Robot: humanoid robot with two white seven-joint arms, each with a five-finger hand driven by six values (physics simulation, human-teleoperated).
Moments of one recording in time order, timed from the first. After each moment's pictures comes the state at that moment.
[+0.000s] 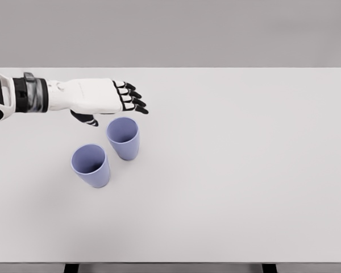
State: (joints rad) left arm -0.86 0.77 -0.78 -1.59 -0.43 -0.61 -0.61; right arm 0.03 0.00 -0.23 0.11 0.14 -0.08 0.04
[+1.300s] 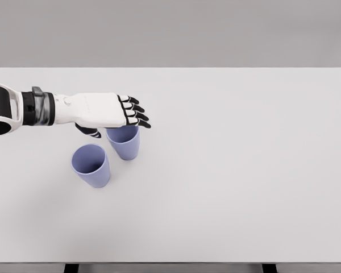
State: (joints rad) left arm -0.80 0.77 -0.78 -1.62 -0.48 -0.61 -0.61; right arm 0.03 0.00 -0.23 0.11 0.14 -0.08 0.04
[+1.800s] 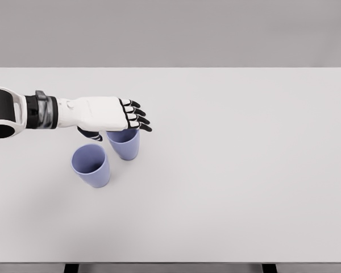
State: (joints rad) left arm -0.79 0.76 -0.78 -1.62 -0.49 -0.61 -0.61; right arm 0.03 0.00 -0.23 0.11 0.14 -0.08 0.04
